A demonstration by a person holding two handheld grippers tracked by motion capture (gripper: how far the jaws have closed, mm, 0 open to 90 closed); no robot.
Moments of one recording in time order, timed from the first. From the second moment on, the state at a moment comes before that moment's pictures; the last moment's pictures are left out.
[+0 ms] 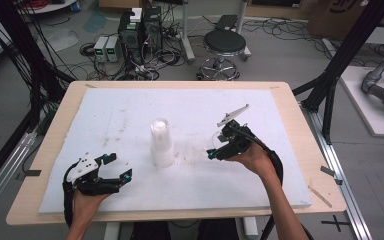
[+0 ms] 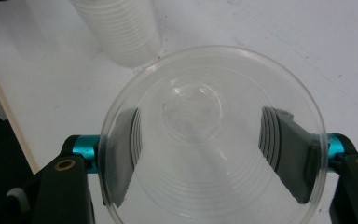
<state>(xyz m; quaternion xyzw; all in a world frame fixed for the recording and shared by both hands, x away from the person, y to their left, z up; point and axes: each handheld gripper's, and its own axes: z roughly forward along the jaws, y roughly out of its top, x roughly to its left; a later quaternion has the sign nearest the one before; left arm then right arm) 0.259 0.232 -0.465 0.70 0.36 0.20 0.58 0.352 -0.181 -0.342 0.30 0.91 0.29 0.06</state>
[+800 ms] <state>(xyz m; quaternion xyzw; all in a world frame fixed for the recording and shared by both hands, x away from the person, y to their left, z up) 0.262 0.232 -0.465 0.71 0.36 0.19 0.58 0.373 -0.147 -0.373 0.28 0.94 0.20 0.06</state>
